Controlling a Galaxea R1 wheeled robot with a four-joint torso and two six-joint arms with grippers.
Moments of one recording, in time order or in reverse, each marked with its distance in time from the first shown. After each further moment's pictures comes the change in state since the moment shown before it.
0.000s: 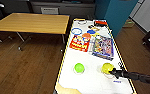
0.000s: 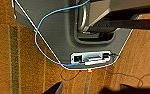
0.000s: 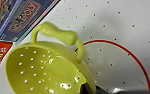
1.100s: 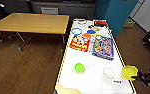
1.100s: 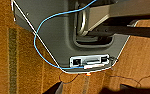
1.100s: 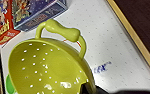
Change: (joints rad) left arm -0.014 -0.023 0.044 -0.007 -0.002 0.000; right arm 0.072 -0.597 0.581 -0.083 -0.207 -0.052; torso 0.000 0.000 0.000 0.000
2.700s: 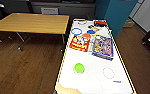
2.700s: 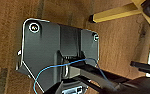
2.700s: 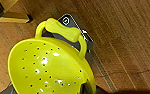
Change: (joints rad) left arm -0.221 -0.895 1.155 -0.008 0.015 -0.046; right arm -1.182 0.010 0.097 0.312 0.695 -0.772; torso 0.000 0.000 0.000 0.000
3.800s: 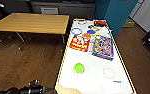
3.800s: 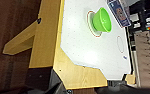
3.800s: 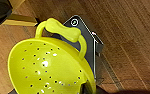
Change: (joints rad) left arm -0.710 -0.126 0.278 -0.008 0.276 -0.320; right arm -0.006 0.122 -0.047 -0.023 0.085 -0.021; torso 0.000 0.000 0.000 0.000
